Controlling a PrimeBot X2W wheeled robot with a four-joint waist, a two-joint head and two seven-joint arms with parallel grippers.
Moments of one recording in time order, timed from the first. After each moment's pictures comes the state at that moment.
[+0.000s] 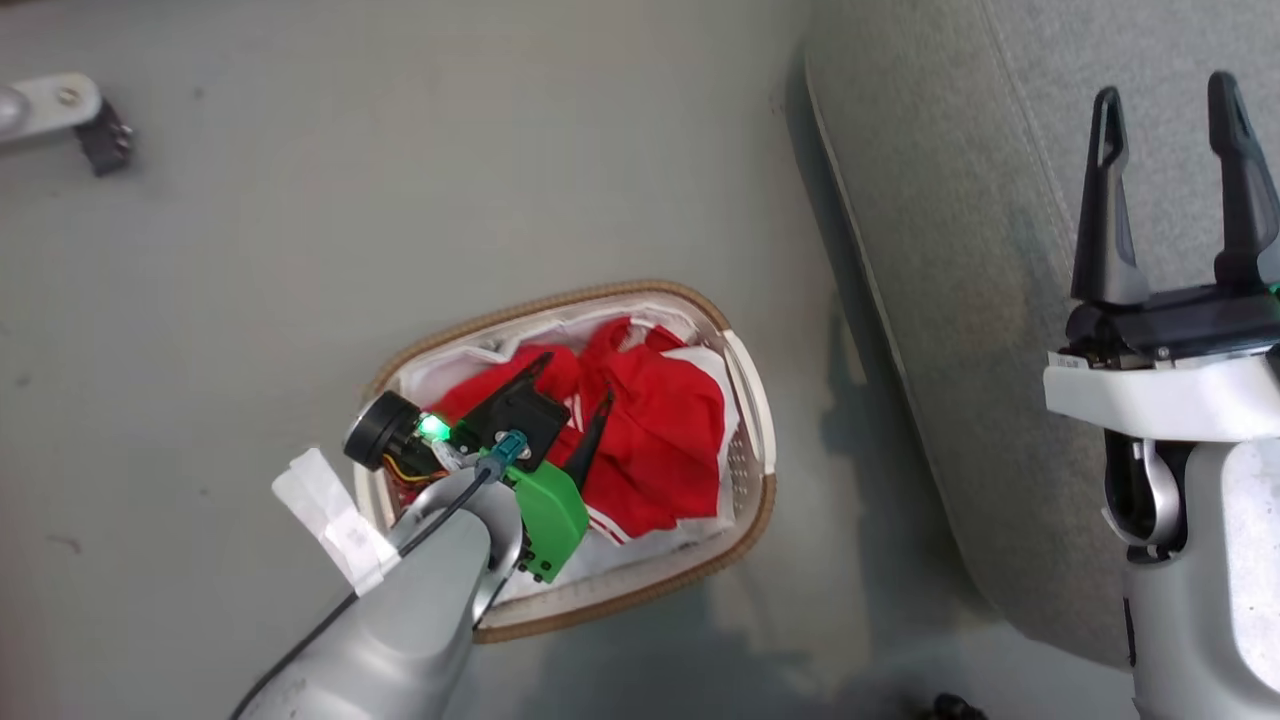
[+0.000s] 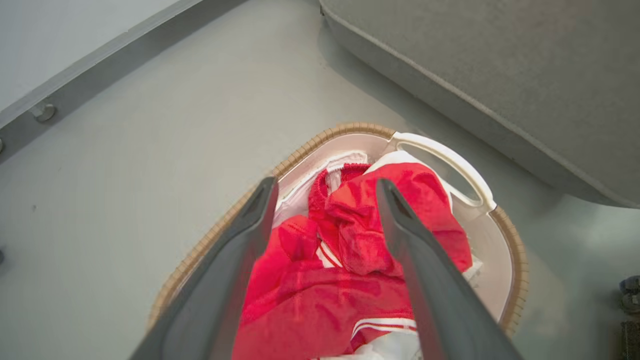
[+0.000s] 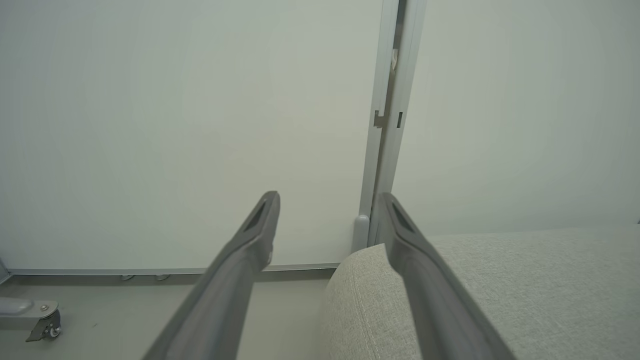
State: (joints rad) left arm -0.65 0.04 -0.65 0.90 -0.16 -0.13 -0.26; right arm -0.37 -0.05 -0.07 -0.16 0.10 0.13 -0.26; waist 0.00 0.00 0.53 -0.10
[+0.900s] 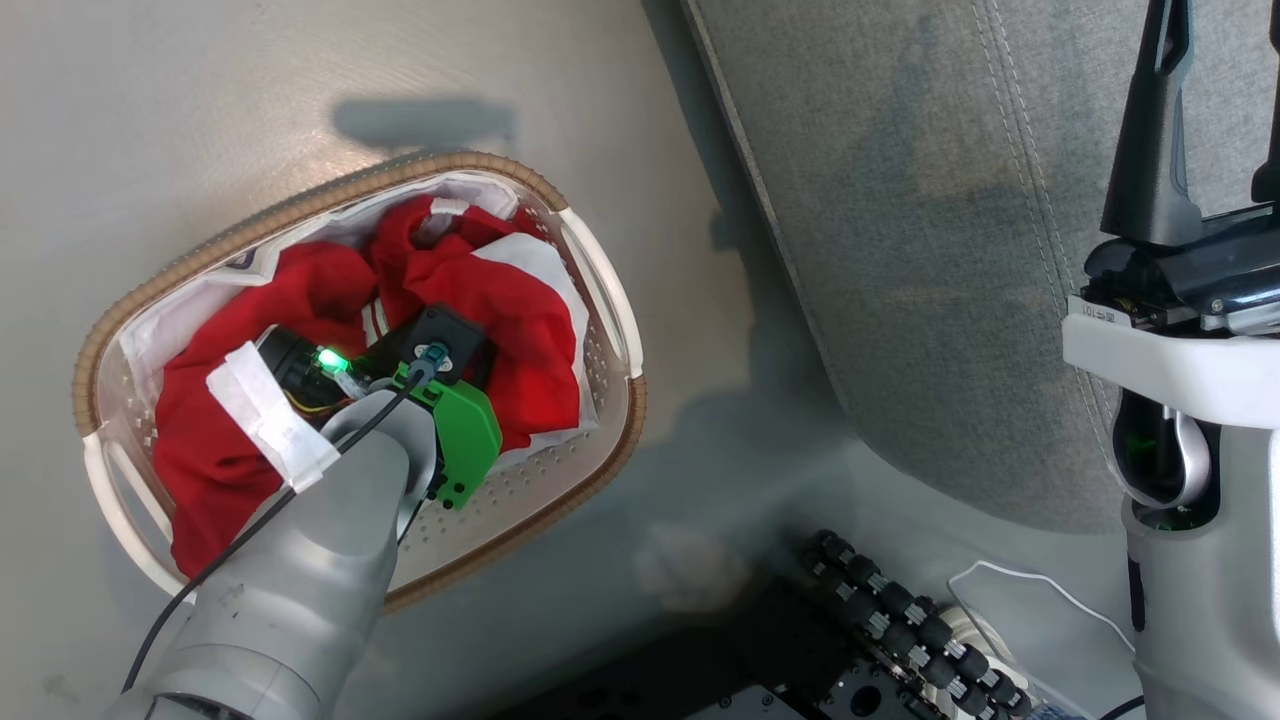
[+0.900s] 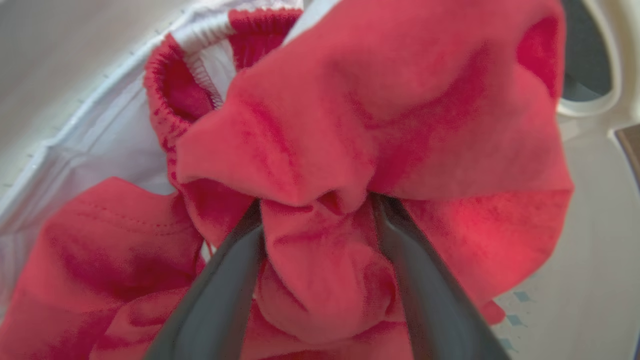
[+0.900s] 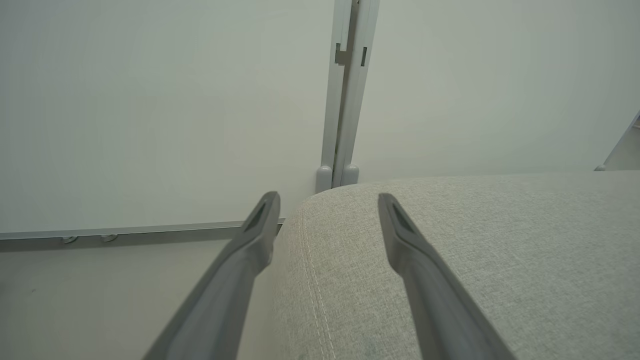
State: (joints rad) left arm -0.88 0.07 -0.71 1.24 -0.18 -0.11 -0.25; right arm -0.46 -0.05 -0.02 -0.29 0.23 0.13 -0.26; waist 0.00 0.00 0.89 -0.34
